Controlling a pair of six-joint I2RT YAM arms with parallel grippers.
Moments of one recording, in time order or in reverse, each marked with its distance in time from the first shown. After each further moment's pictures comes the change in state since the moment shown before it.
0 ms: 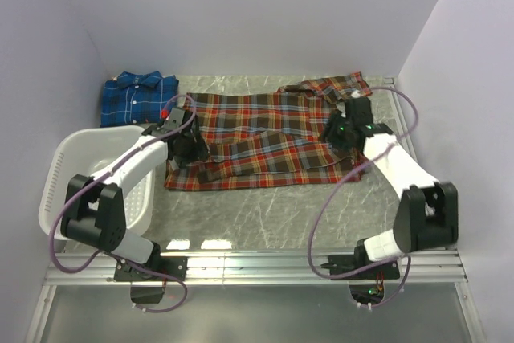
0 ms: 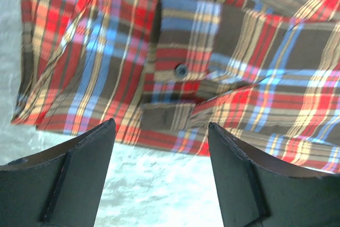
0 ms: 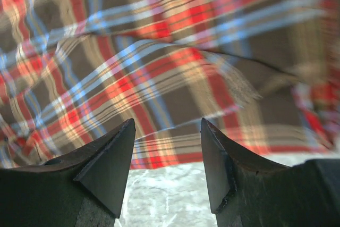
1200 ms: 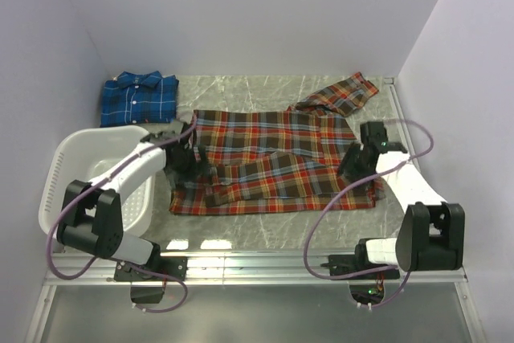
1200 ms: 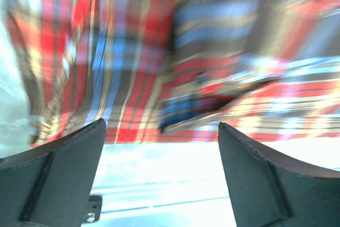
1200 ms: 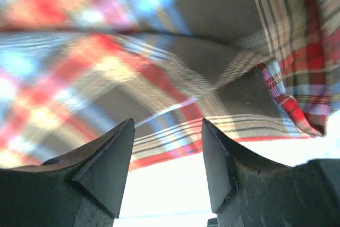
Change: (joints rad) left arm 0.005 -0.030 -0.121 -0.126 0.238 0.073; right arm -0.116 -0.058 -0.200 -0.252 0.019 0.004
